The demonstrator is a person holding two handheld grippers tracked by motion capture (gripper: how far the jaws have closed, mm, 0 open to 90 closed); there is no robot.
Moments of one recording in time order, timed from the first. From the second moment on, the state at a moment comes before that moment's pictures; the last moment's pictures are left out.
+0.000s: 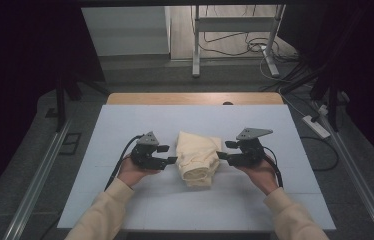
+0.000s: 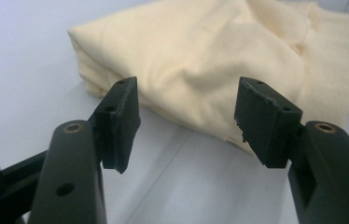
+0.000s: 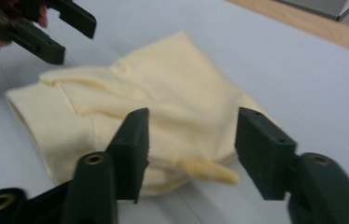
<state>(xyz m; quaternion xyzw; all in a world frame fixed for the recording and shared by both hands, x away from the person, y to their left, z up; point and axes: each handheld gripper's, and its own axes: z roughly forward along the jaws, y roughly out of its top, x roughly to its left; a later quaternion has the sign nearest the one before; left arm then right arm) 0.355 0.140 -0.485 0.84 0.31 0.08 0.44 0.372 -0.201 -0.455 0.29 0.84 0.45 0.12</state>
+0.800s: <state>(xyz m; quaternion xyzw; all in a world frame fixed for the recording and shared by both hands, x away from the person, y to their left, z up) 0.392 0.099 -0.519 0.85 0.34 0.06 0.40 0.355 -0.165 -0.494 0.23 0.89 0.40 0.05</state>
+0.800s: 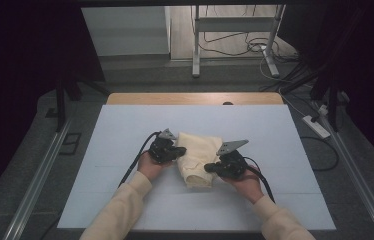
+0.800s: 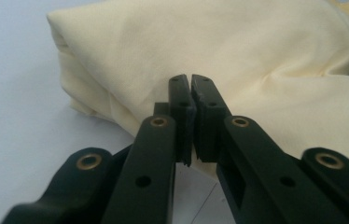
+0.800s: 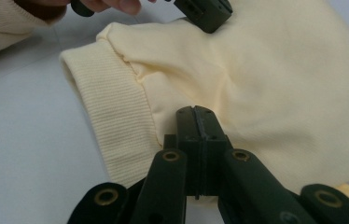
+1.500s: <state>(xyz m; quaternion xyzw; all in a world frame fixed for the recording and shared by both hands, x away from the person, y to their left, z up) 0.387 0.103 -0.510 0.84 0.34 0.06 0.42 0.360 -0.172 -0.496 0.25 0.88 0.41 0.03</state>
